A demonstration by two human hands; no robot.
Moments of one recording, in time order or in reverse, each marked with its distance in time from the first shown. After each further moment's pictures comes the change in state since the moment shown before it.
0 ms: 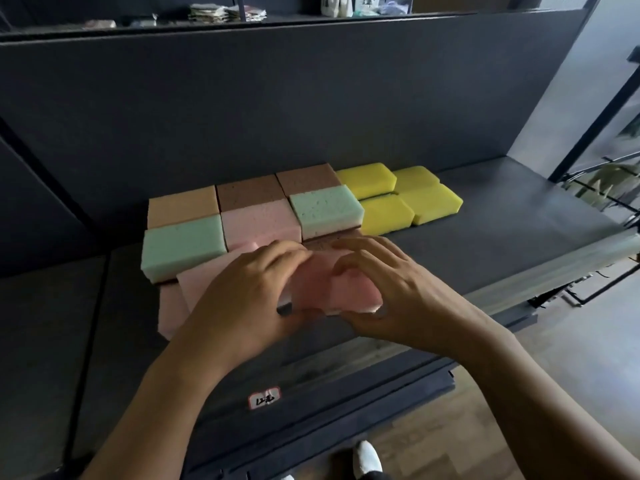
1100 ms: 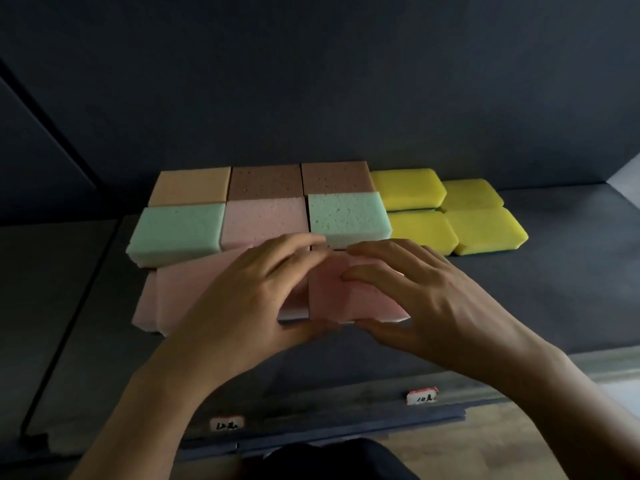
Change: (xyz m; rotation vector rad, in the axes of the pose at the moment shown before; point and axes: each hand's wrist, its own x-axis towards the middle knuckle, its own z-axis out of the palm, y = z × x) left_hand 0.029 0.006 0.019 0.035 0.087 -0.100; right_hand 0.030 0.067 -0.016 -0.084 -0.120 -0.237
